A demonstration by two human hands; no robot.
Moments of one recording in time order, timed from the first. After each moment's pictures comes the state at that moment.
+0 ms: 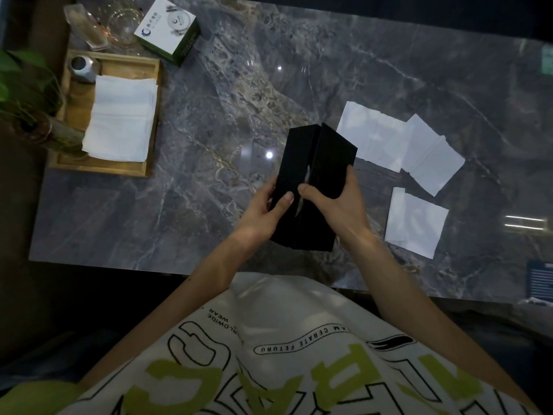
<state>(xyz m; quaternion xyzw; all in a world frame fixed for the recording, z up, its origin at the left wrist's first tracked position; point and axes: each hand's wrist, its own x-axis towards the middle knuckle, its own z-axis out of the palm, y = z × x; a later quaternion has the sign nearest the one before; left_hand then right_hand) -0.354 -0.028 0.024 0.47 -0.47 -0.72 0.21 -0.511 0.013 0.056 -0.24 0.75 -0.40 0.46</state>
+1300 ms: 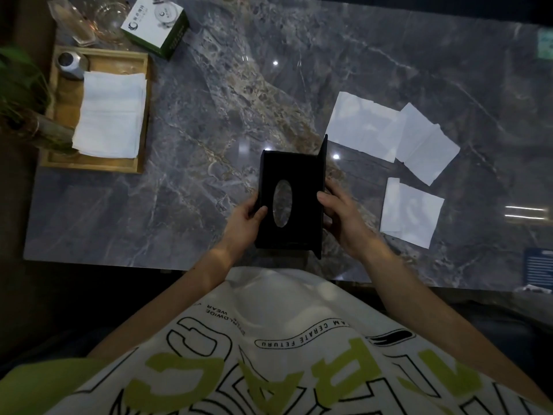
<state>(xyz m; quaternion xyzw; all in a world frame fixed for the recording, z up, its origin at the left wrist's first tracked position) -0.331 -0.010 -0.042 0.53 -0.49 -0.68 0.15 -0.537 0.054 0.018 -0.14 0.61 -0.43 0.65</state>
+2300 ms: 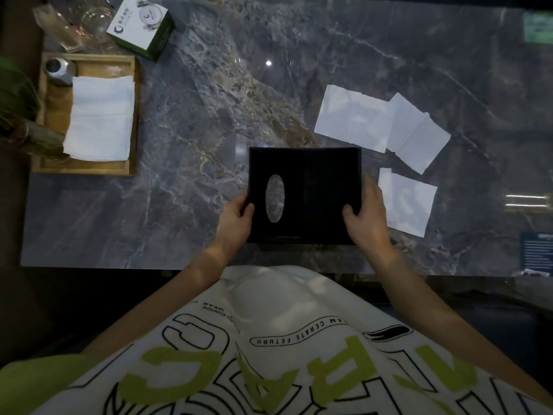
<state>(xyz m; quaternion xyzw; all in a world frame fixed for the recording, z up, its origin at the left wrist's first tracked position) -0.329 -0.006 -0.046 0.57 -0.54 -0.60 0.14 -0.573 0.097 -0.003 -0.36 0.83 -0.26 0.33</state>
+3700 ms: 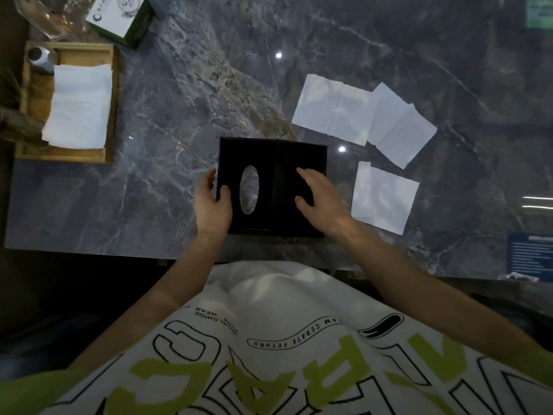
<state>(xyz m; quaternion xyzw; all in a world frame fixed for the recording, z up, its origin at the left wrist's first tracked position) -0.379 0.009 -0.022 0.71 -0.48 -0.45 0.23 -0.598 0.083 -0.024 -0.54 0.72 -0.16 0.41</state>
